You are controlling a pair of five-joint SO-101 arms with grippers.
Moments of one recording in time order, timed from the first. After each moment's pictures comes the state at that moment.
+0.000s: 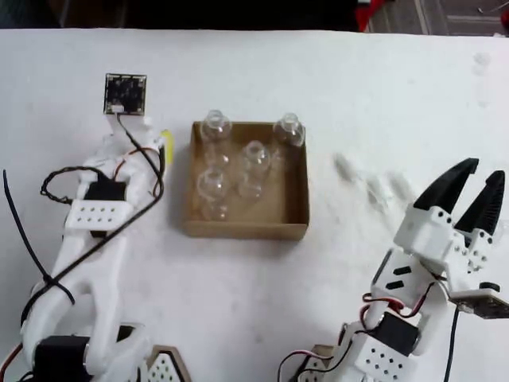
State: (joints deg) left arm -5.5 -22.8 46.8 24.0 0.5; right arm 26.5 -102.4 96.4 -7.6 -23.3
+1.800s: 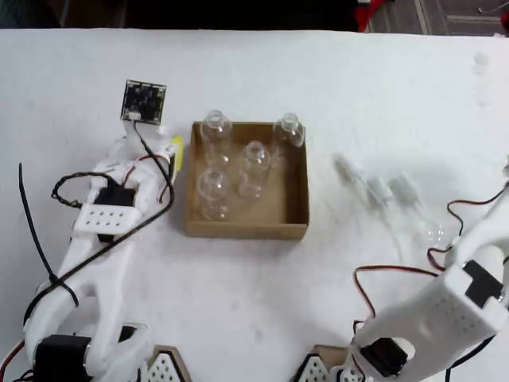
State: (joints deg) left arm -2.9 -22.8 50.4 19.6 -3.9; right arm 42.9 20.6 -11.7 51.3 -35.3
